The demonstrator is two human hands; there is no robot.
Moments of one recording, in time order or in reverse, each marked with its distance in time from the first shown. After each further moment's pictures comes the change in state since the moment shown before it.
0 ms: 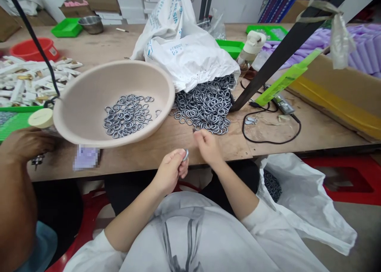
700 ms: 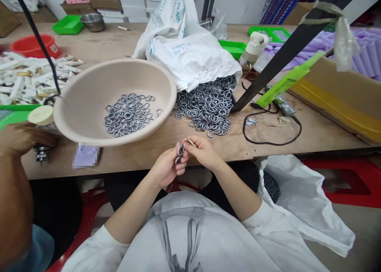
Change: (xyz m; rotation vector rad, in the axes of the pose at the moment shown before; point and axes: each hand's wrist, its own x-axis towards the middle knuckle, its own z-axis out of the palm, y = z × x) left_hand 0.015 0.002 -0.024 -0.144 -0.076 -0.227; right_hand 0.002 -0.010 0.009 0.859 -0.467 0.161
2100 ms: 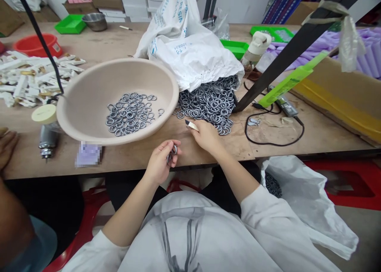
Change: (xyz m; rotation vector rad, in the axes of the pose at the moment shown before) left_hand -0.003 0.003 -0.012 0.150 0.247 0.290; right_hand 0.041 -0.013 -0.023 -1.082 0.317 0.097
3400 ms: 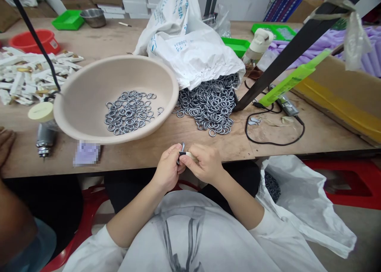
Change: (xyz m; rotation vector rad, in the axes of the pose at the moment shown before) left_hand -0.017 -0.001 0.034 -0.134 0.004 -0.056; right_hand -0.080 -0.018 0.005 0.197 0.141 -0.457
